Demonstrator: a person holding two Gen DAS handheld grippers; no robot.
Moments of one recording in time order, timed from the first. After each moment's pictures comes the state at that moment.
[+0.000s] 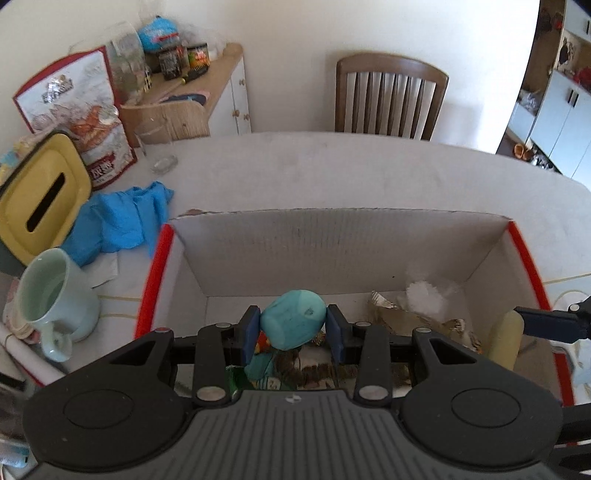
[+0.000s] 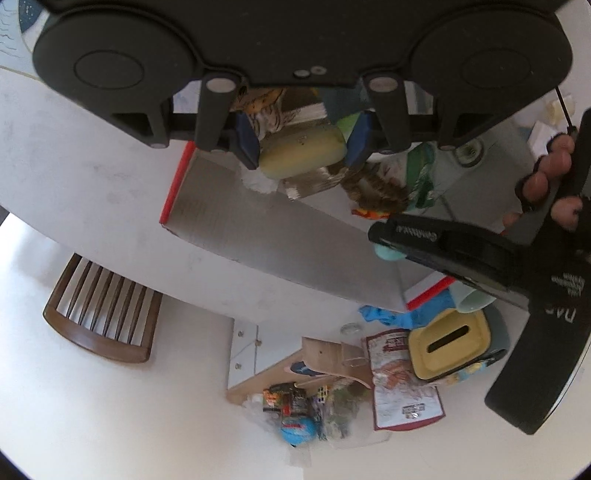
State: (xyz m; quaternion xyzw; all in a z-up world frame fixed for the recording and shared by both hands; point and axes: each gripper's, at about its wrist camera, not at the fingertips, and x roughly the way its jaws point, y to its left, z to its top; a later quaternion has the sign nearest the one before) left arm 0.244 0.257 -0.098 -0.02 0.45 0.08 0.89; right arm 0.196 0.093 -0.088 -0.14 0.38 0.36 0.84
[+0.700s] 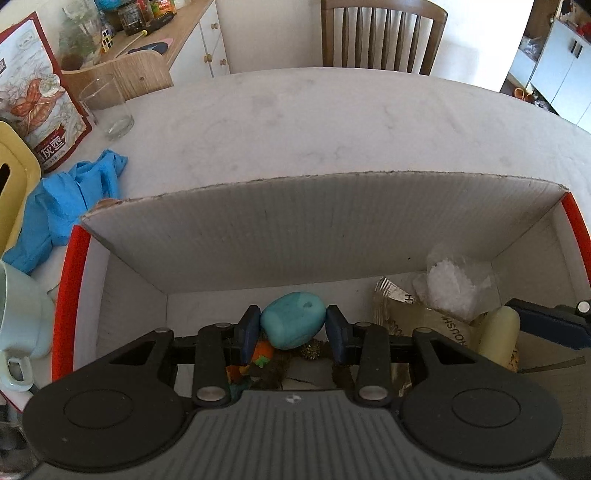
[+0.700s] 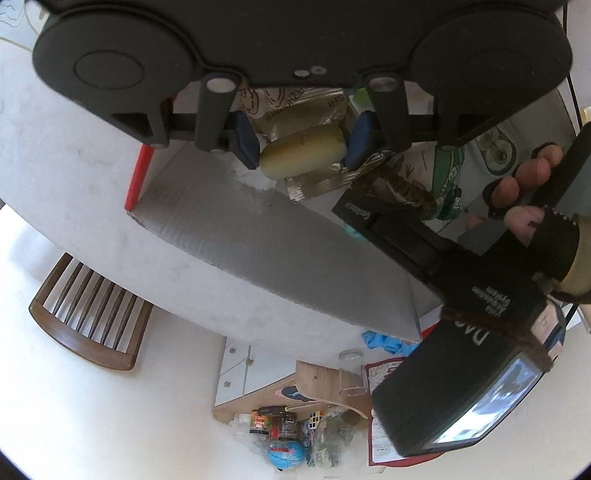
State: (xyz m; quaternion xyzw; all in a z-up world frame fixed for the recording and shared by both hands) left arm 0.301 0.254 -0.144 0.00 0.54 0.05 0.84; right arm 0.216 0.126 -0.116 -0.18 0.40 0.36 0.83
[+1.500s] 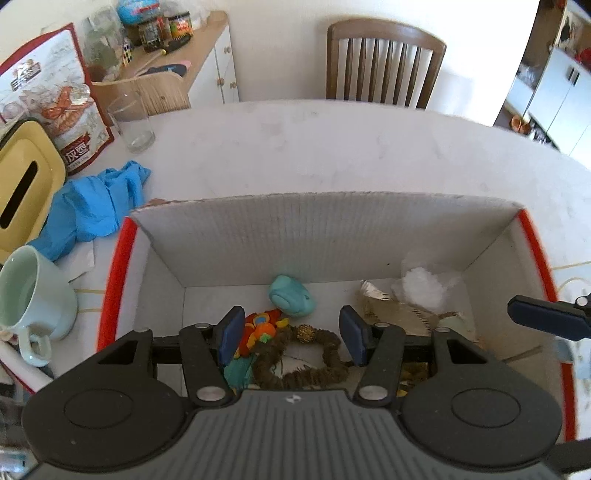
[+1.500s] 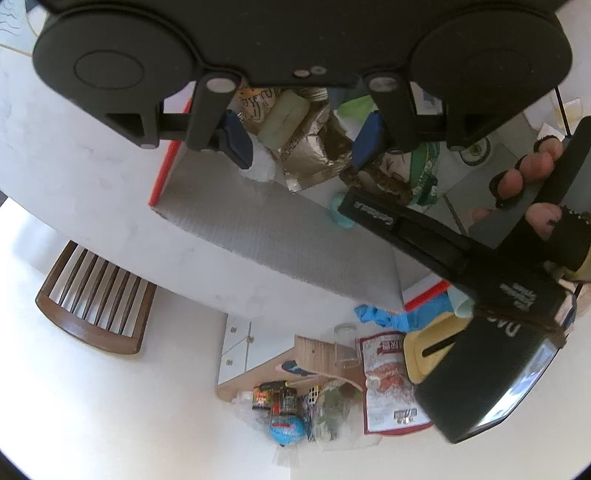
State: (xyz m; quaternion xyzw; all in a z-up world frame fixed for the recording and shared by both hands) left arm 0.264 0.251 -0.106 -0.03 0.50 0.06 0.86; right arm 0.199 0.106 -0.088 -0.15 0.37 0.37 0.84
